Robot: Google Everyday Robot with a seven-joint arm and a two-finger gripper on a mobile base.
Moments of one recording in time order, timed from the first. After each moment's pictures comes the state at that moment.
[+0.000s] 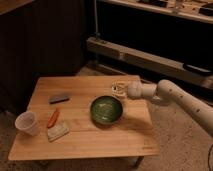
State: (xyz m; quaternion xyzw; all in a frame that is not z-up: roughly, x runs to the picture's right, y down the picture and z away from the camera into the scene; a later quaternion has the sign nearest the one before) arm 0.040 -0.005 0.737 0.61 -0.02 -0.78 0.13
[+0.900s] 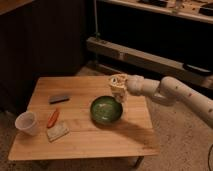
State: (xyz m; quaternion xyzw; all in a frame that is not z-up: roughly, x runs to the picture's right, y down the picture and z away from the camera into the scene) arm 0.046 -0.042 0.673 0.59 -0.05 -0.76 0.27
